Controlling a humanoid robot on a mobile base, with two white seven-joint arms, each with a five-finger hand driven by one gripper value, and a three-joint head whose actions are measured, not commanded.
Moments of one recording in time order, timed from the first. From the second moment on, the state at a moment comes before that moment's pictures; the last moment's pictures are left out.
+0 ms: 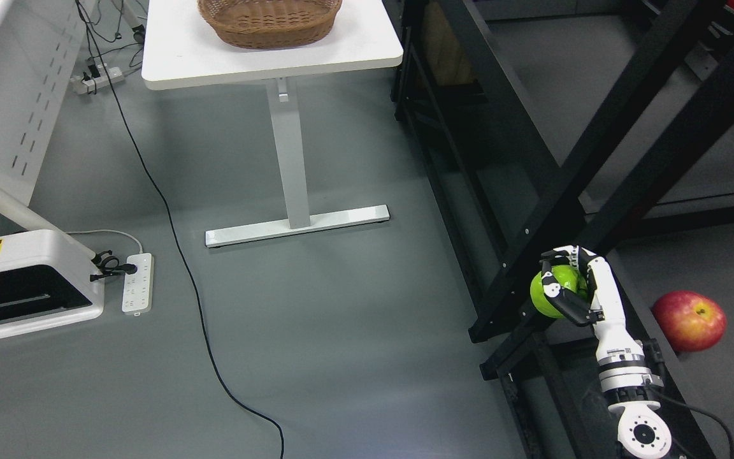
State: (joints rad) left arm -0.04 0.00 0.07 -0.10 0.04 -0.06 -0.14; right arm 0.11 -0.09 -0.18 -1.59 0.30 -0.22 0.18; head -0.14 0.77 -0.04
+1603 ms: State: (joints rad) left arm -0.04 0.00 0.07 -0.10 0.04 -0.06 -0.14; right arm 0.03 -0.12 -0.33 -1.58 0.30 -0.20 0.17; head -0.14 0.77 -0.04
